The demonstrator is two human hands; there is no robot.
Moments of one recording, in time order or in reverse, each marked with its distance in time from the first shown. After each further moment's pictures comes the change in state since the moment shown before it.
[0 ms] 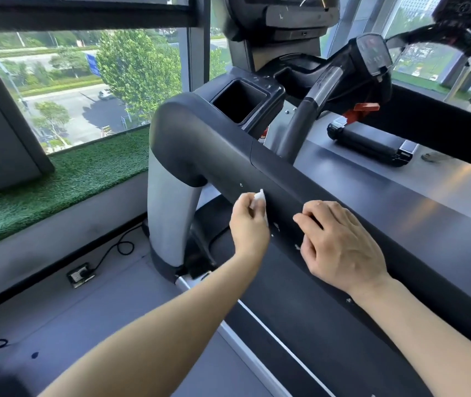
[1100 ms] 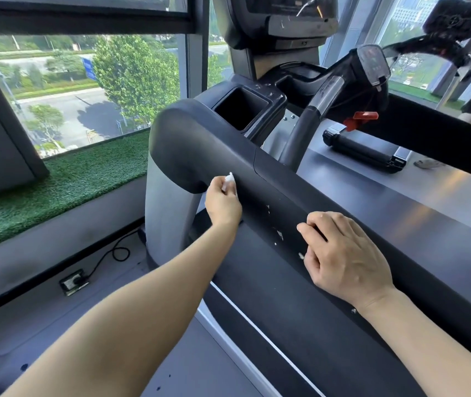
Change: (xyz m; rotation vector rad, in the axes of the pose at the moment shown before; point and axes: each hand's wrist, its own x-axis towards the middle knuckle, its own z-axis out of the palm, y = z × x) left_hand 0.077 0.001 -0.022 0.033 0.133 -0.113; right_hand -0.001 -0.002 0.002 -0.101 0.028 -0.035
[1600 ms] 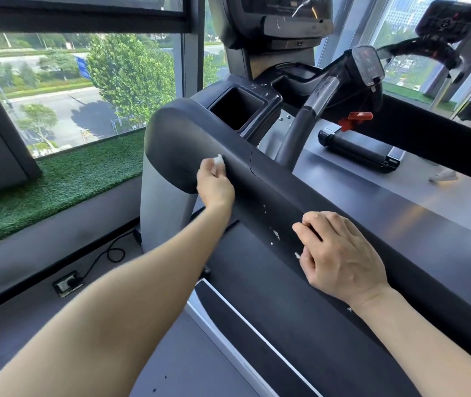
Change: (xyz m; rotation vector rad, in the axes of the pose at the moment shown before) left_hand 0.018 0.026 0.002 0.049 0.051 0.015; right_hand 0.001 -0.001 0.000 -0.005 0.002 -0.004
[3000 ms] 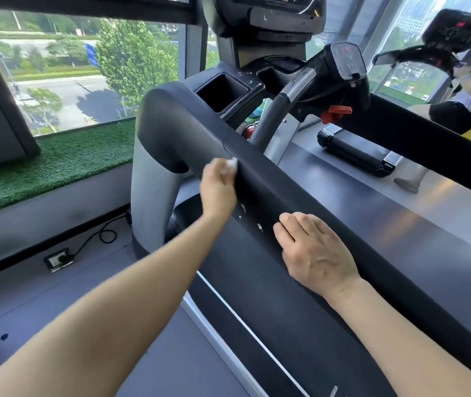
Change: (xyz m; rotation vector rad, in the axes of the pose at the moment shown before) left_hand -0.084 -0.015 0.015 0.123 -0.075 0.371; right_hand -0.051 0.018 -0.009 -0.088 0.062 -0.201
